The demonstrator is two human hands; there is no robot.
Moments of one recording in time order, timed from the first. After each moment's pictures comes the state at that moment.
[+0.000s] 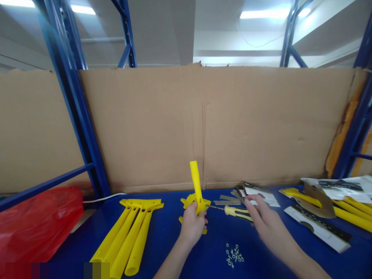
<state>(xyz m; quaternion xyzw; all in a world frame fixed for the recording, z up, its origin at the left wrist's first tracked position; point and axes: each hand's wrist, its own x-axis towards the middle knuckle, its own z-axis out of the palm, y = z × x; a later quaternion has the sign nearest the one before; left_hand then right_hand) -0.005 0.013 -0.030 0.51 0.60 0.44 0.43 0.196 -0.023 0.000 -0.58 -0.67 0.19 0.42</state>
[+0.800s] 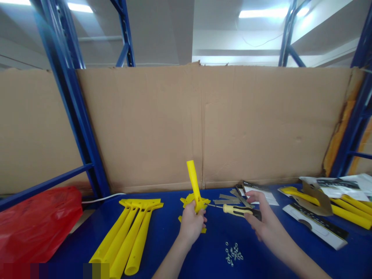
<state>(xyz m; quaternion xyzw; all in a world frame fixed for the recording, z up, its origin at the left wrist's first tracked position) -0.004 0.012 -0.024 0.48 0.61 0.45 0.44 0.181 -0.031 -0.002 -0.56 -0.59 0.25 0.52</state>
